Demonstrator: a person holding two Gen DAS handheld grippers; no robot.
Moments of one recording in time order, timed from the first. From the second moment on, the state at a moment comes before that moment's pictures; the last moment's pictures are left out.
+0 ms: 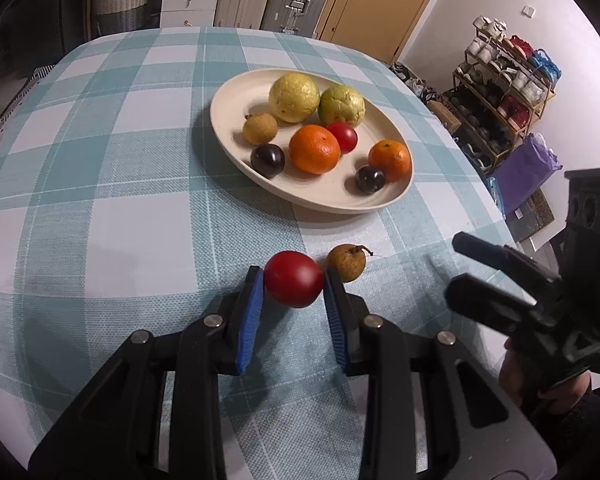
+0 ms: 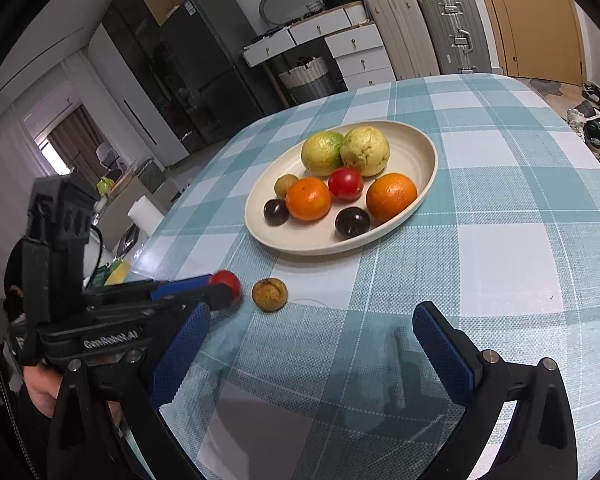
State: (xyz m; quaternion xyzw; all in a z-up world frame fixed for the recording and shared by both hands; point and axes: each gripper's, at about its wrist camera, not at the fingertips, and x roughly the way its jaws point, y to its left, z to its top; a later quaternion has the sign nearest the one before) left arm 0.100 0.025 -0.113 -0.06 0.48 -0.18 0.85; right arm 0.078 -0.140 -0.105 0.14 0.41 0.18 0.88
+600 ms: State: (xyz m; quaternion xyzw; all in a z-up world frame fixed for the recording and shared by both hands) left arm 0.085 0.074 -0.084 -0.11 0.45 -0.16 0.87; right arm 0.105 -0.098 -0.117 0.08 0.43 0.19 0.88
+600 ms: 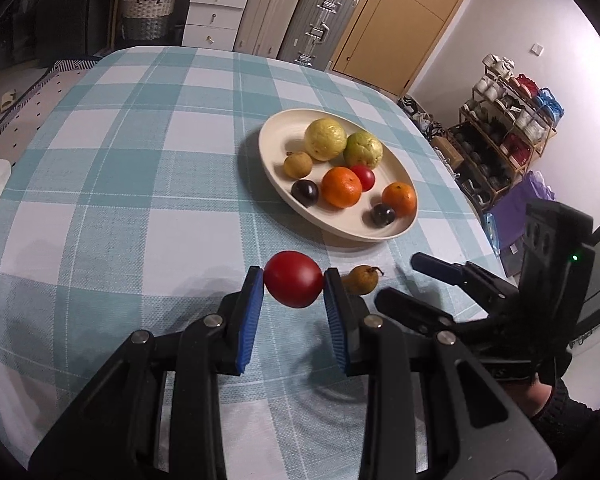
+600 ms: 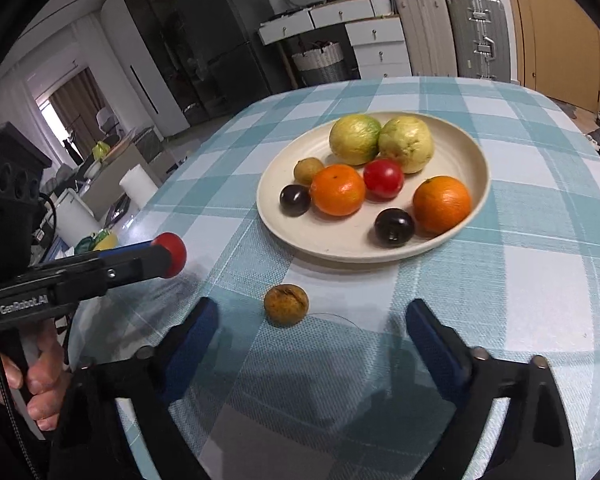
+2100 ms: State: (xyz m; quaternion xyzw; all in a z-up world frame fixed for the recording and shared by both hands) left arm 0.107 0.070 -0.076 -0.13 0.45 -0.19 0.86; right arm 0.100 -0.104 -0.084 0.09 0.38 0.20 0.90
